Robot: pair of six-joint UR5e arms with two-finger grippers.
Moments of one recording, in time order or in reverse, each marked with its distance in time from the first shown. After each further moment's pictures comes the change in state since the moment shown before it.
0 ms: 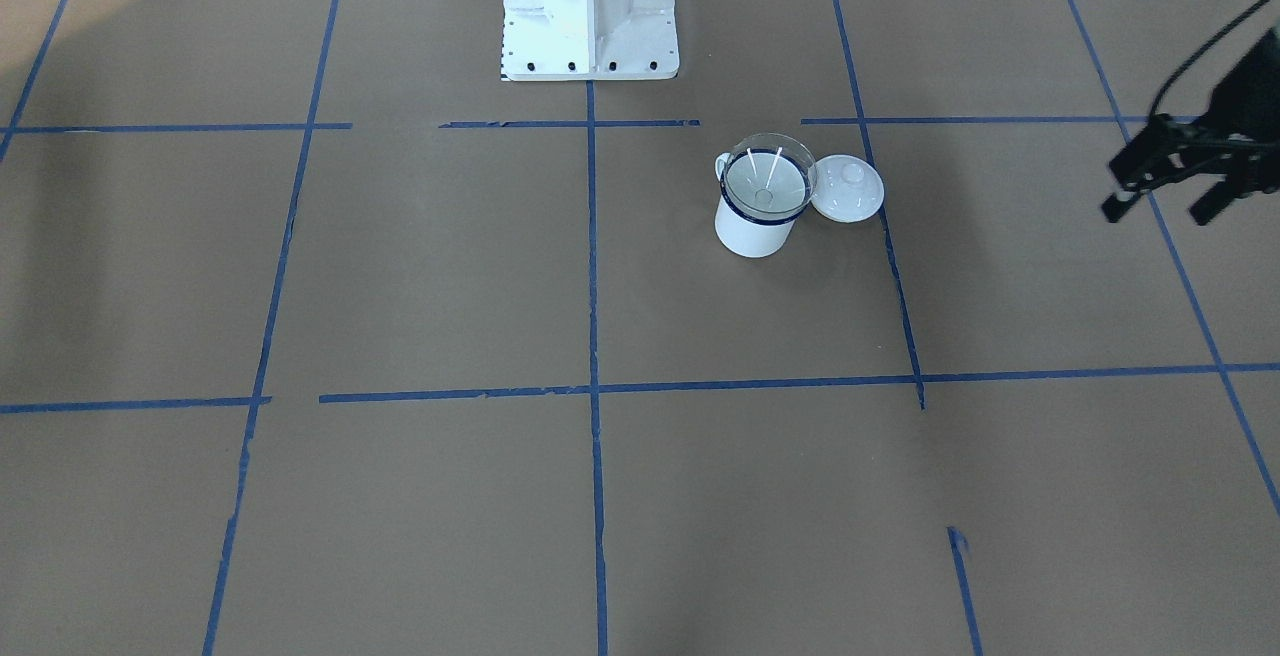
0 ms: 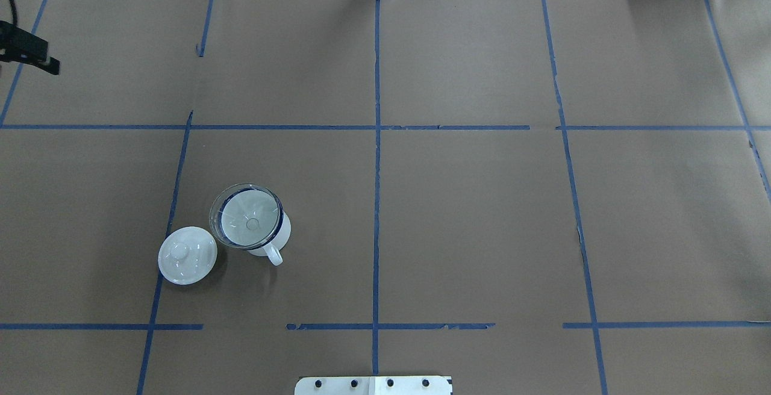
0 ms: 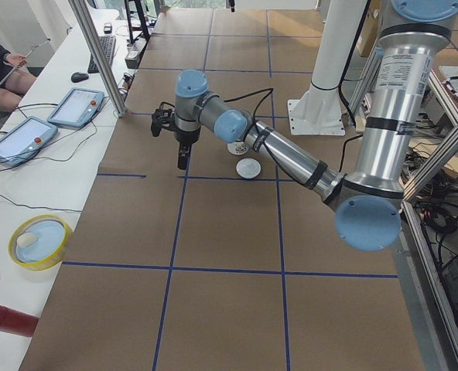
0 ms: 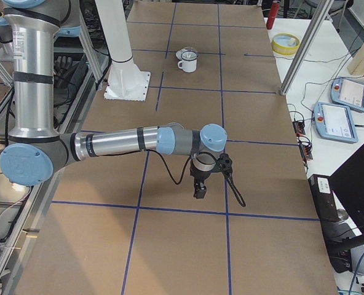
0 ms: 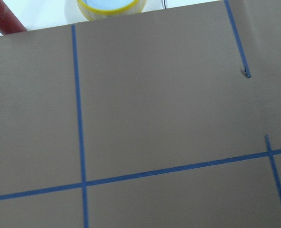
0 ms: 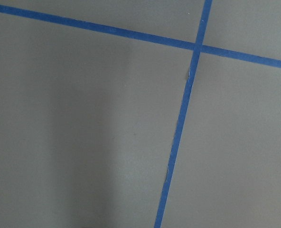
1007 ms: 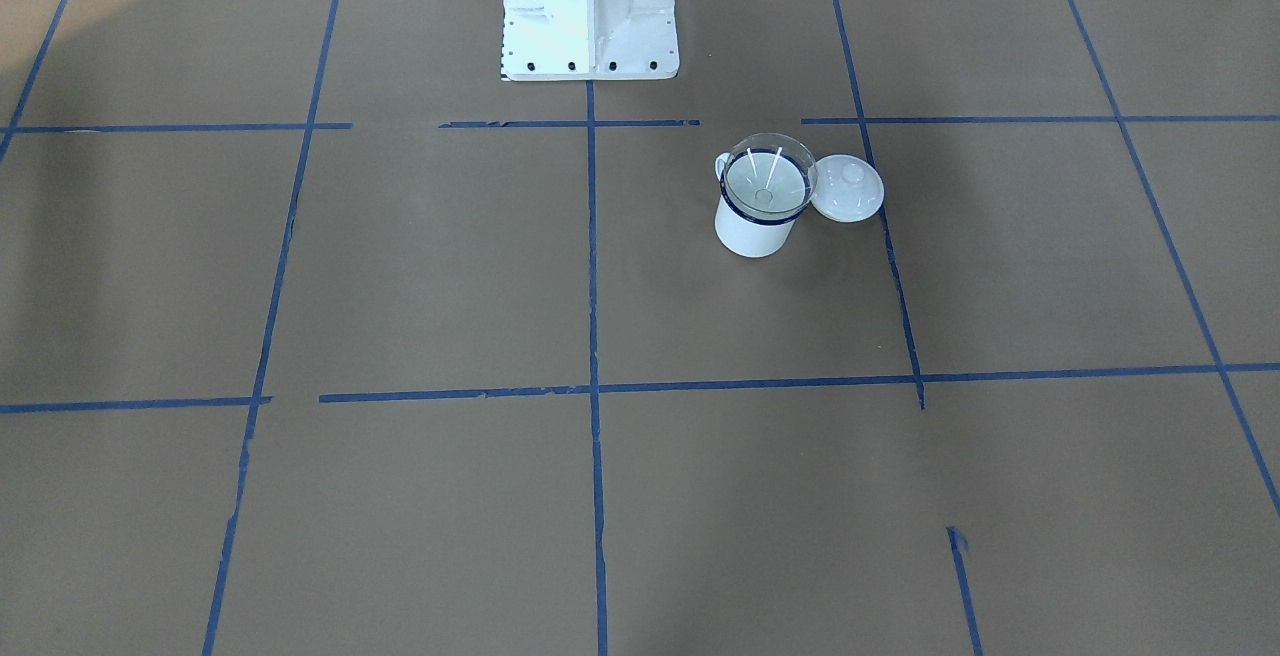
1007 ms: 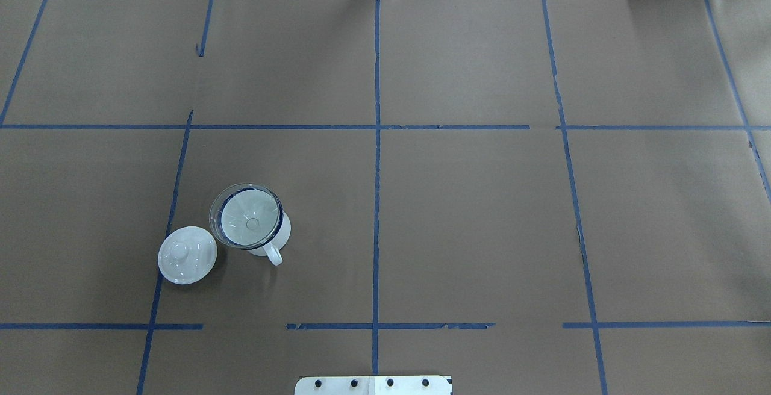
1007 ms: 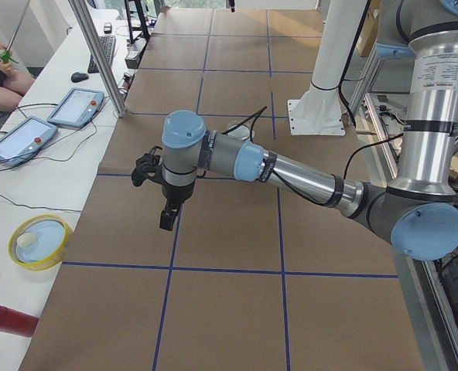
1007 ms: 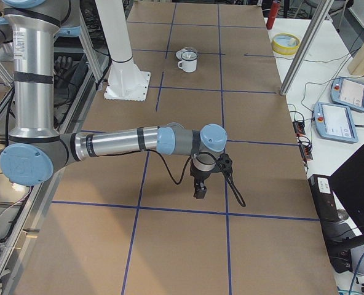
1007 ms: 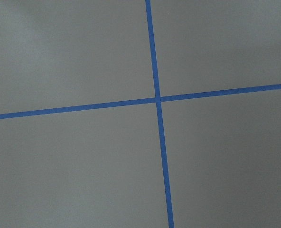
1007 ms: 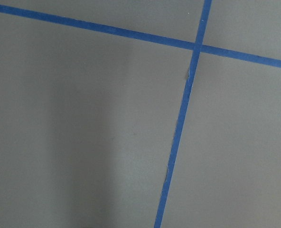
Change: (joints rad) left arm -0.476 0.143 0.160 0.067 -0.053 0.832; right arm 0.000 0.000 -0.001 0.000 0.000 0.000
